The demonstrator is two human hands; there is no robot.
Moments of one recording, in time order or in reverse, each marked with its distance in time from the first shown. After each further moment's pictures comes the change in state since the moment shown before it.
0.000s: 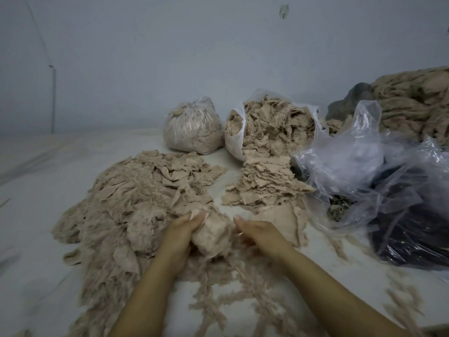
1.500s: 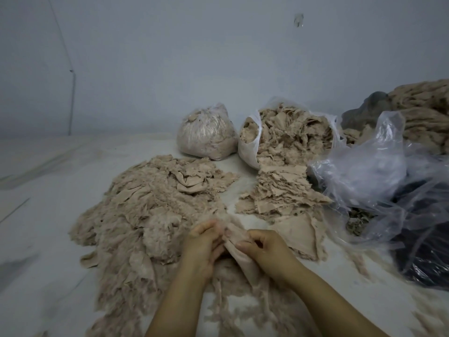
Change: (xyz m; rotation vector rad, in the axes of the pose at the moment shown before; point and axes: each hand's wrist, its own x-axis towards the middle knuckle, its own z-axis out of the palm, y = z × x) left_hand 0.006 -0.004 0.005 -0.231 0.169 -0.106; right_hand 0.000 -0.002 0.021 -0.270 -0.074 -0.363
